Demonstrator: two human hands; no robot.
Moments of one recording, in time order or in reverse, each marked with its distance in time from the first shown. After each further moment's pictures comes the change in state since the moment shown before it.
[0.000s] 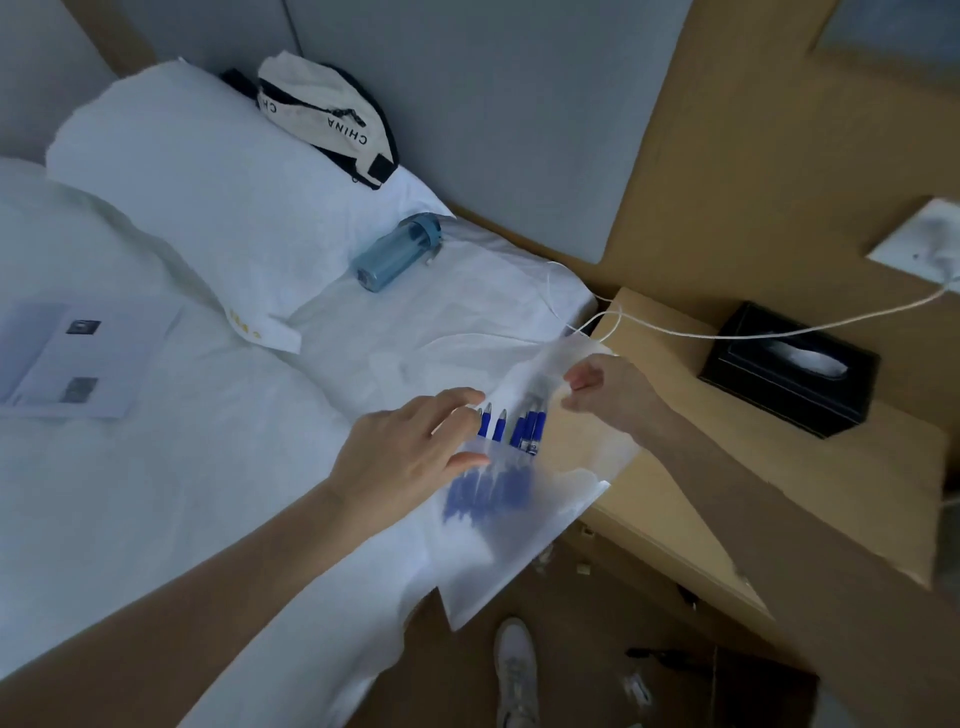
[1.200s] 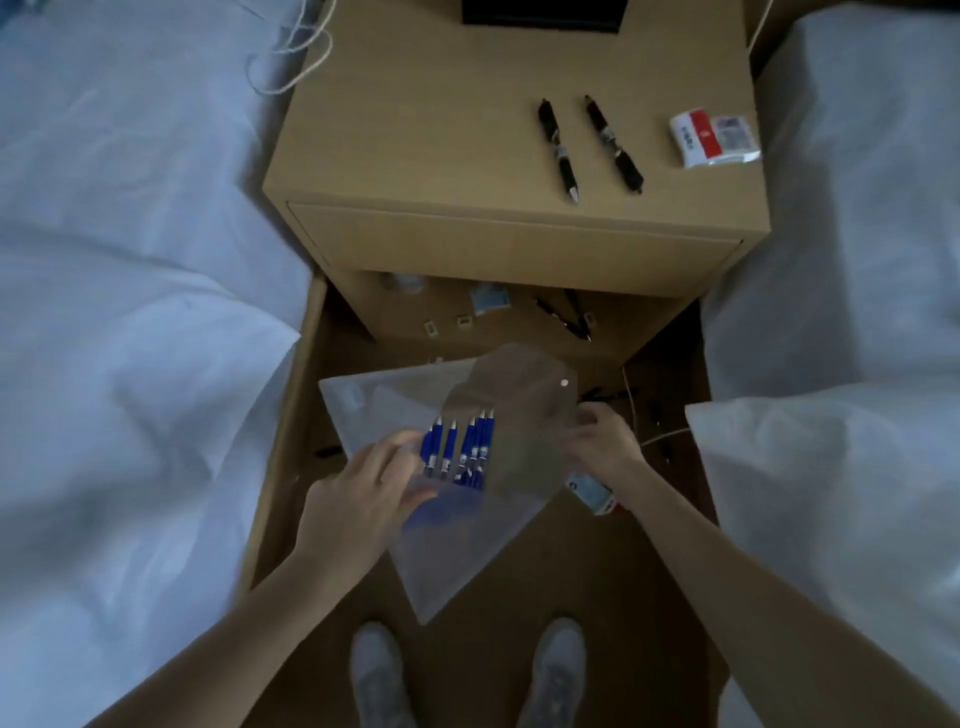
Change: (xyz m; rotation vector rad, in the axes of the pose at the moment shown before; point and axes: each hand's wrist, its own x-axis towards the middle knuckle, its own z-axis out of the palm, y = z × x) left_hand -0.248 0.241 0.220 -0.230 -0.328 0.140; right_hand -0.240 0.399 0.166 0.321 0.226 0.721
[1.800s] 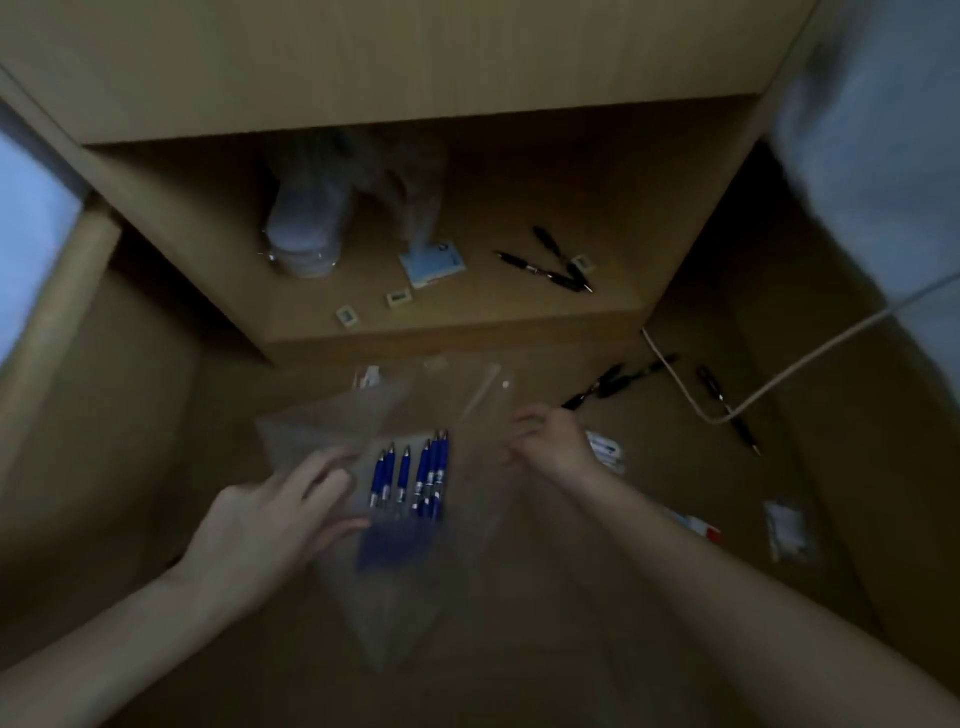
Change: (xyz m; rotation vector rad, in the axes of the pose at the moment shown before) left_hand 0.014 -0.106 0.278 0.164 -0.083 0.278; right_hand 0.251 0.114 0.168 0.318 0.038 -0.200
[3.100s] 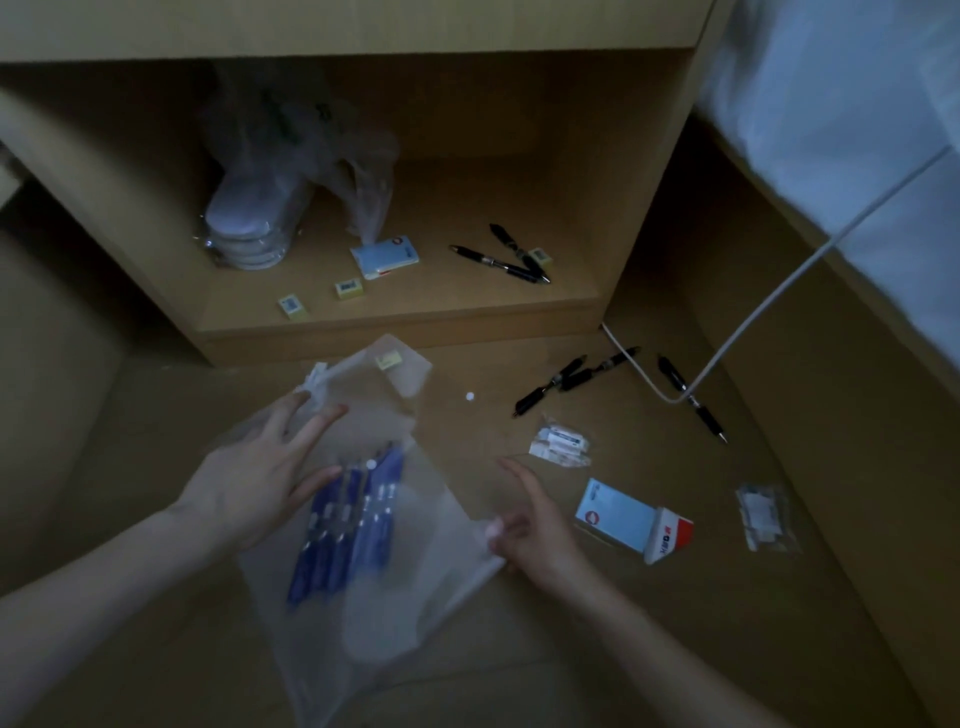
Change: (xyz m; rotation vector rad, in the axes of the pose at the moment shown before) left_hand 0.038 -0.004 0.082 -0.083 -0.249 -0.260; right_hand -0.024 0.128 0.008 0.029 -0.043 -0.222
